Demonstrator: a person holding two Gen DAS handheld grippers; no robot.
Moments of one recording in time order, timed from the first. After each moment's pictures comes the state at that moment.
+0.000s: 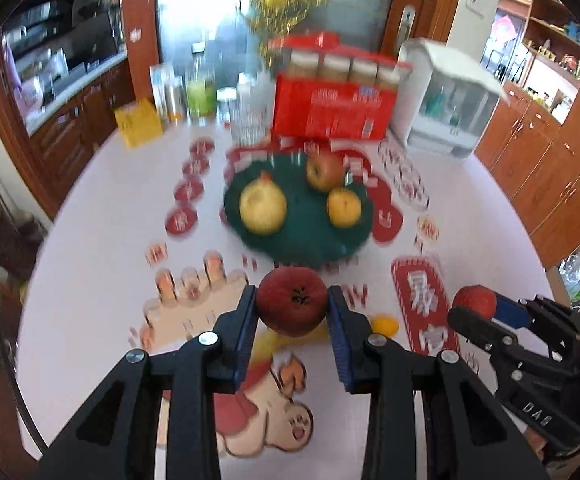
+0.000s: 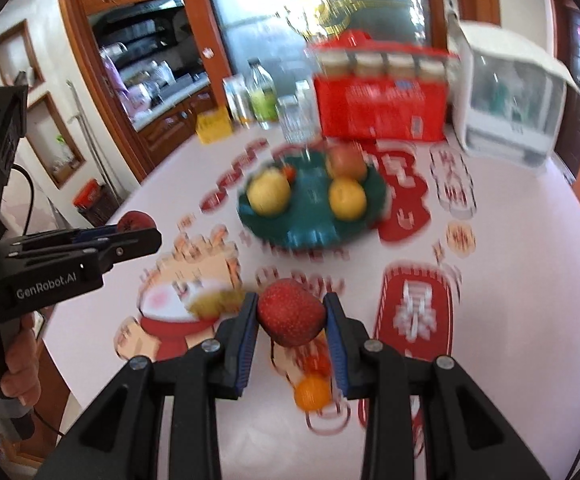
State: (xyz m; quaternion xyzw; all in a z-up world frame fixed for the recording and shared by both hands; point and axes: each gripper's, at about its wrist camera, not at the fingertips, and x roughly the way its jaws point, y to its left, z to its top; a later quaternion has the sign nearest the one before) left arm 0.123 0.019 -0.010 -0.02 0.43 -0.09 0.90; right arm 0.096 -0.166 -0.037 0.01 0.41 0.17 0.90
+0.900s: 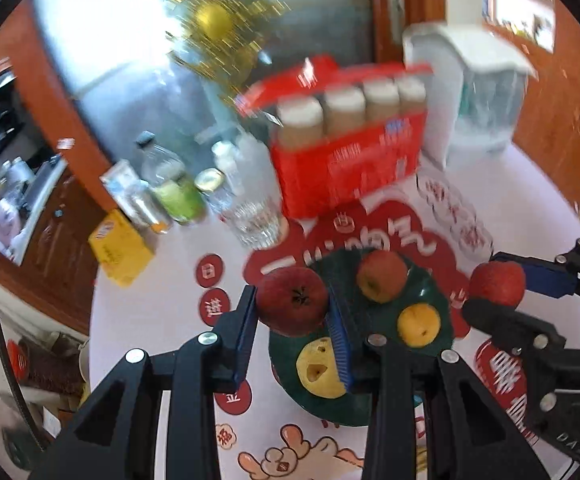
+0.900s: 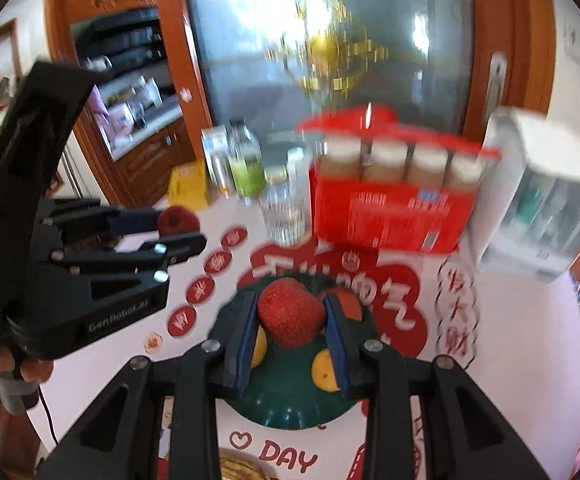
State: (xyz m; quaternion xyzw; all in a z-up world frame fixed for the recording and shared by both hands) left arm 0.354 -0.007 0.003 0.15 0.43 -0.13 0.88; right arm 0.296 -0.131 0.018 -0.02 0.40 0.14 0.91
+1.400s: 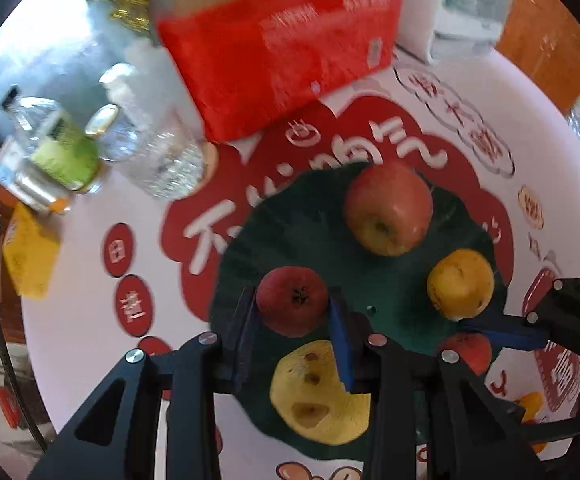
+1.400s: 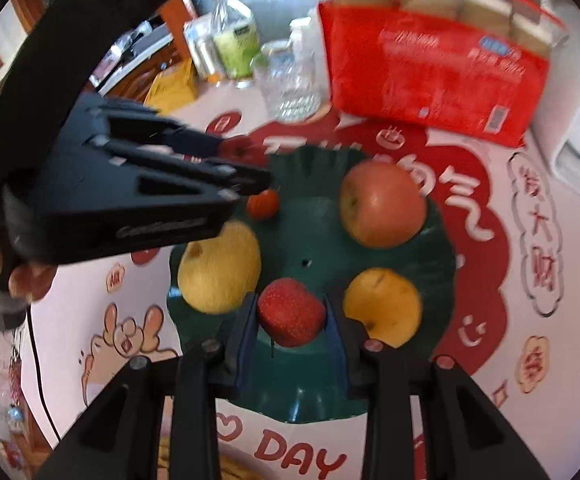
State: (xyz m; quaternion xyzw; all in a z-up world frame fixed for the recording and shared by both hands) left arm 0.421 -0.040 -0.131 0.21 0.53 -0.22 0.79; right arm 0.330 -0.110 -0.130 -0.01 0.52 0.17 0.83
